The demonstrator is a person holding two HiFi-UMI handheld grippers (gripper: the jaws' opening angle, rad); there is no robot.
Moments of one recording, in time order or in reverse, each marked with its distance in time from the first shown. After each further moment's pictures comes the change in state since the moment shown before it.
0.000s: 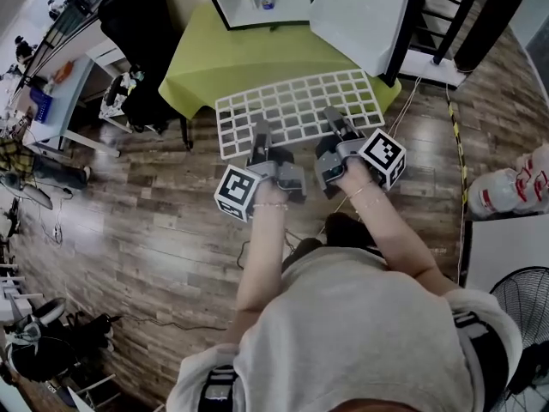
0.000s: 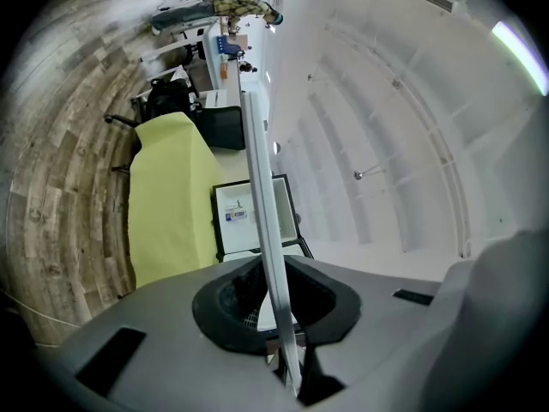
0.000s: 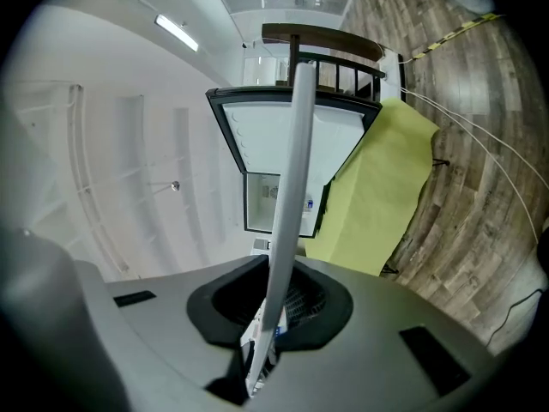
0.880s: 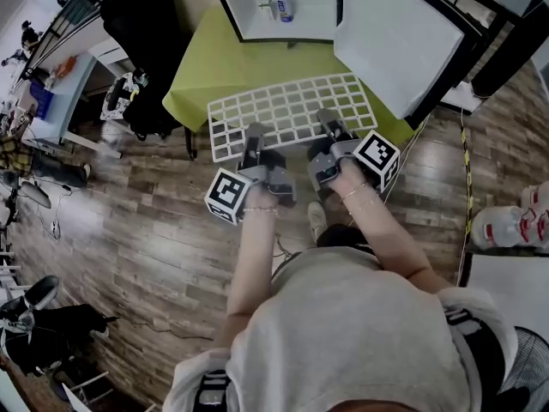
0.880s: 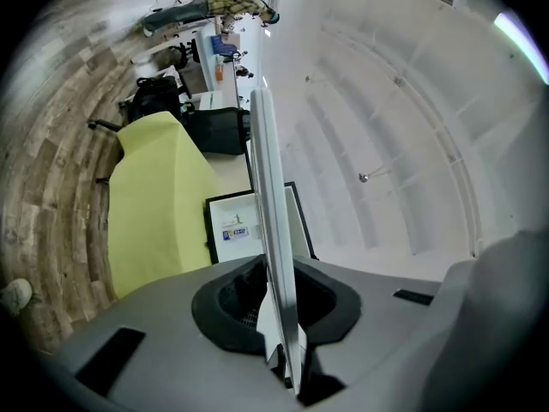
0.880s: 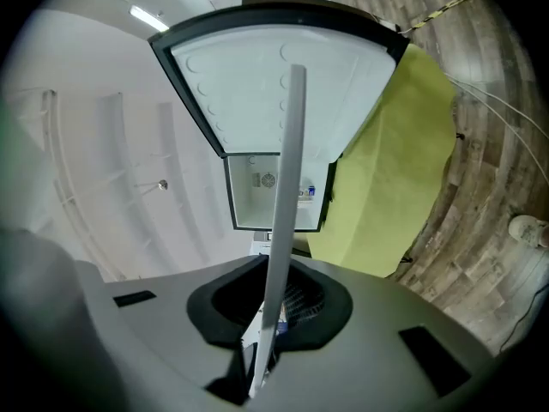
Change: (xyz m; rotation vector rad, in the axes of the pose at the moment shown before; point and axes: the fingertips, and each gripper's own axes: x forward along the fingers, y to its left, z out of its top) left arm 0.100 0.034 0.059 0.028 -0.032 -0.018; right arm 0.131 -0.026 0.003 0.088 0.061 -0.002
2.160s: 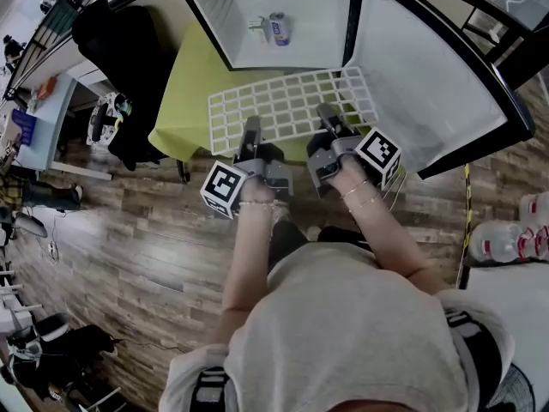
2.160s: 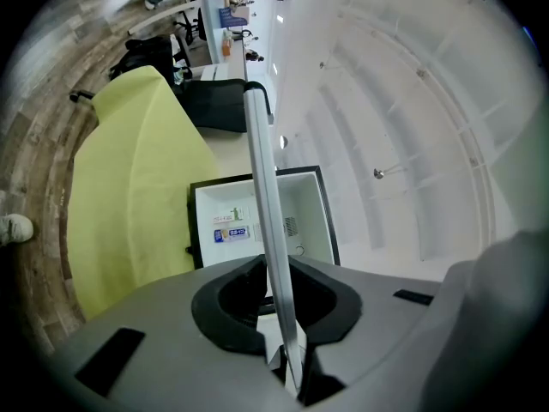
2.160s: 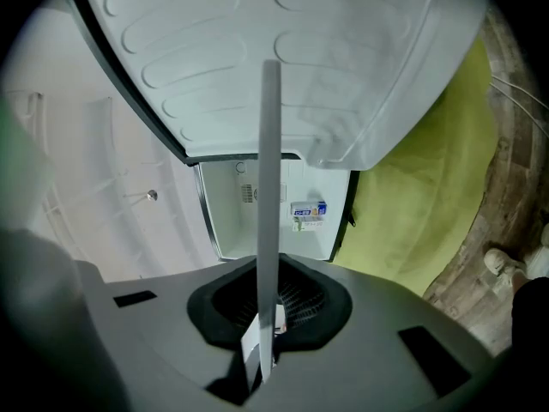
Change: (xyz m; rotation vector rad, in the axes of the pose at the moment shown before) left arm 0.217 0.038 0.030 -0.059 0.067 0.025; right arm 0.185 0.002 0.098 0.021 -0.054 -0.014
